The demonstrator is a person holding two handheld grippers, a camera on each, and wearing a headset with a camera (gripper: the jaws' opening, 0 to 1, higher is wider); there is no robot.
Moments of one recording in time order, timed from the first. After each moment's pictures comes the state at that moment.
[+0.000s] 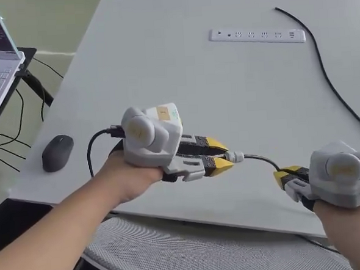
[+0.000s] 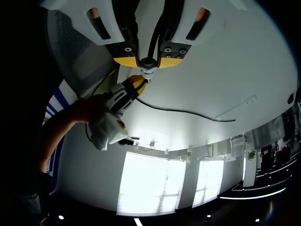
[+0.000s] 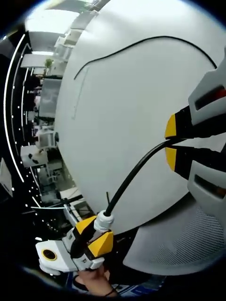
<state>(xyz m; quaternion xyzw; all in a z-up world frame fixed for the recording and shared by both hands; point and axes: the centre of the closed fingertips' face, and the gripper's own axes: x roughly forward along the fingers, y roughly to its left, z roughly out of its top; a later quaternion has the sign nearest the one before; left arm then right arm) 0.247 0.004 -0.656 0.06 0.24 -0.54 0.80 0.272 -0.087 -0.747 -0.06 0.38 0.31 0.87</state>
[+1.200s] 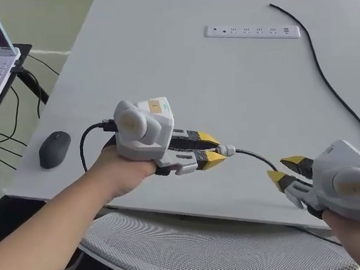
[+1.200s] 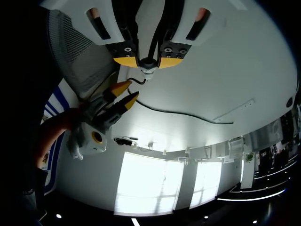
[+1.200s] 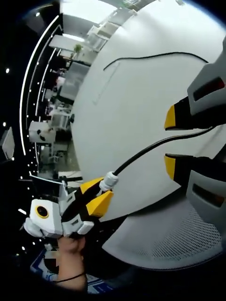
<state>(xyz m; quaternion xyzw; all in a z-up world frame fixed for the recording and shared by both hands) 0.243 0.013 -0.658 0.05 0.25 -0.54 0.80 0.246 -0.072 -0.695 -0.17 0.30 0.37 0.86</state>
